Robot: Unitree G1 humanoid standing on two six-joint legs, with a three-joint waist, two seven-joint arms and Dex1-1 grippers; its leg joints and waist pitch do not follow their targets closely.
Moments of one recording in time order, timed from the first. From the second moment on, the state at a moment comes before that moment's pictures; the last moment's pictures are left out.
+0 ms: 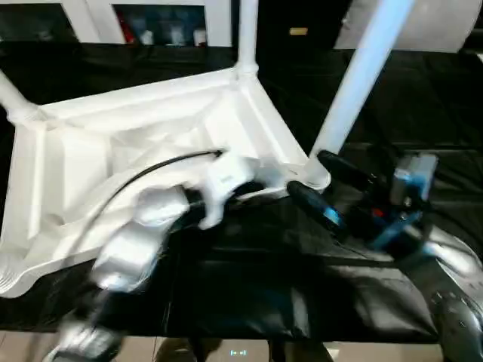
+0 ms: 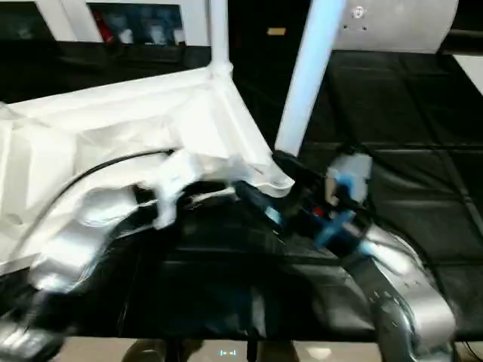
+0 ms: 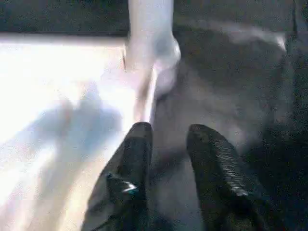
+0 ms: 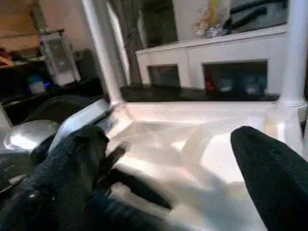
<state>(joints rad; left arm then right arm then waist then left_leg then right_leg) -0.30 0.38 -0.17 -0.22 -0.05 0.51 -0.92 -0.13 -0.25 -0.06 -0.49 0.54 0.49 0.66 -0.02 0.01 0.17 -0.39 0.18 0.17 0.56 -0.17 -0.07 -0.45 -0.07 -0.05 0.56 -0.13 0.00</state>
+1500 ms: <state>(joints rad) 0.07 0.48 -0.09 -0.43 -0.02 0.56 -0.62 -0.61 -0.29 -0.22 0.49 0.06 0.04 -0.21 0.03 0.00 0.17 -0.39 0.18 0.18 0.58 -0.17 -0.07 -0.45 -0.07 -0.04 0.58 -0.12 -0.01</state>
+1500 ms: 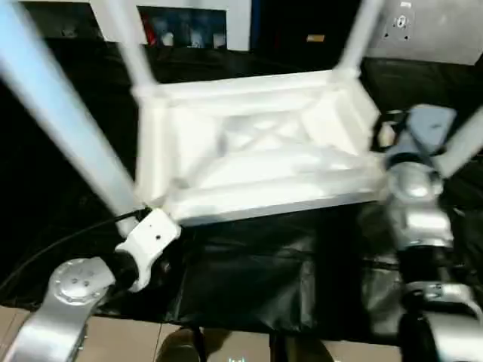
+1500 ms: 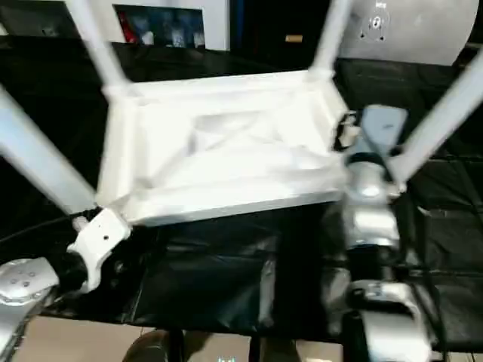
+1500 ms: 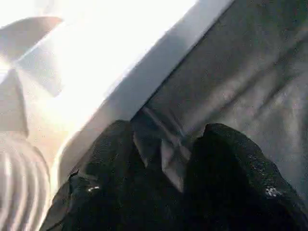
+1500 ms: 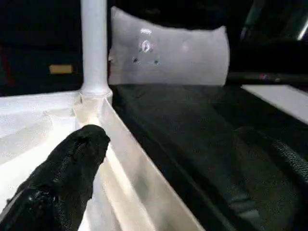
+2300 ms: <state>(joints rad) 0.38 0.25 0.24 -0.40 -0.28 0.22 -0.52 -0.05 -0.45 0.09 -0.29 0.43 0.35 0.46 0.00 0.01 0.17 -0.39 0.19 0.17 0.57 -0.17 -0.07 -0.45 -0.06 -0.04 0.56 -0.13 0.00</state>
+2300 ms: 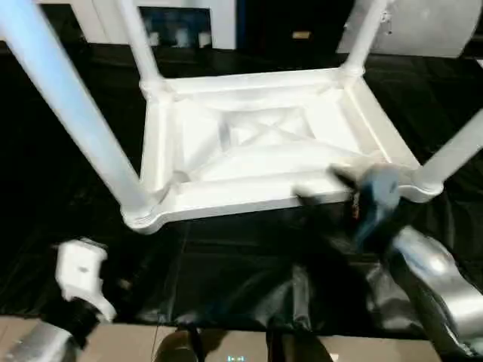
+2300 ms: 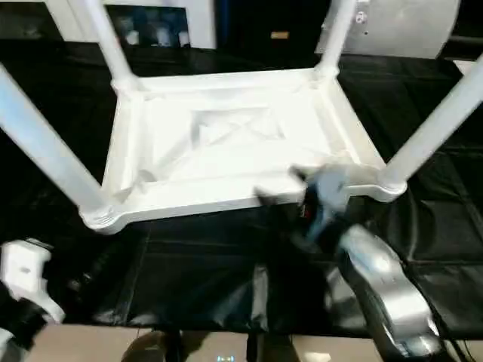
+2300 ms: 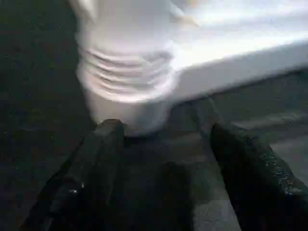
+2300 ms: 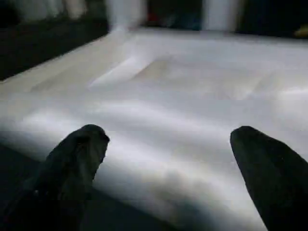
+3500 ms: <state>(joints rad) 0.11 0.56 0.10 -0.45 -0.70 0.54 -0.91 -0.16 -0.36 0.15 -0.15 0.21 0.55 0.23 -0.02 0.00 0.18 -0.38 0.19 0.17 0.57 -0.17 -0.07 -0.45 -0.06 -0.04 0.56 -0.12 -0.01</state>
